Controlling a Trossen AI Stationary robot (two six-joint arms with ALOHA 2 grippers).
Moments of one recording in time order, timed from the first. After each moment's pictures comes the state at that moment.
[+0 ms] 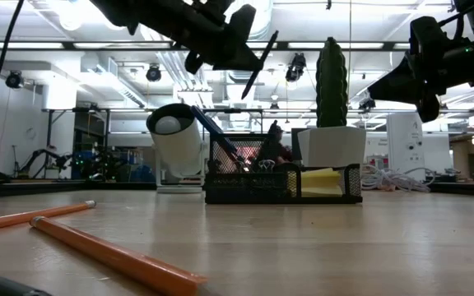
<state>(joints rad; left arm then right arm) -0.01 1.57 1.01 0.35 -0.54 -0.05 -0.01 0.36 0.16 -0.01 0.44 0.54</state>
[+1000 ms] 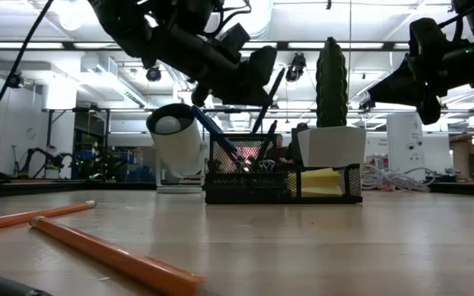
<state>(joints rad) -0.01 1.76 1.01 0.48 -0.63 -0.18 -0.01 0.36 0.16 -0.03 0.44 0.58</state>
